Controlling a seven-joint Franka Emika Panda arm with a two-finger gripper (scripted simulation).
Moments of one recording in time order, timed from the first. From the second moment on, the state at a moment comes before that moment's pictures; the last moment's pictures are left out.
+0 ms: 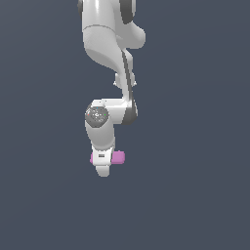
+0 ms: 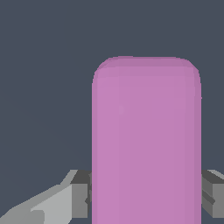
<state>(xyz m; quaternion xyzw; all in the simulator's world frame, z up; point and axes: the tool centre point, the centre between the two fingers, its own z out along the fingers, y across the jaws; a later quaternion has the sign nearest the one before) 0.053 -0.081 0.050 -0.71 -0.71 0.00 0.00</state>
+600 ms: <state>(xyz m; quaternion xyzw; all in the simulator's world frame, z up) 0.092 -0.108 0.061 -0.71 -0.71 0.00 0.00</state>
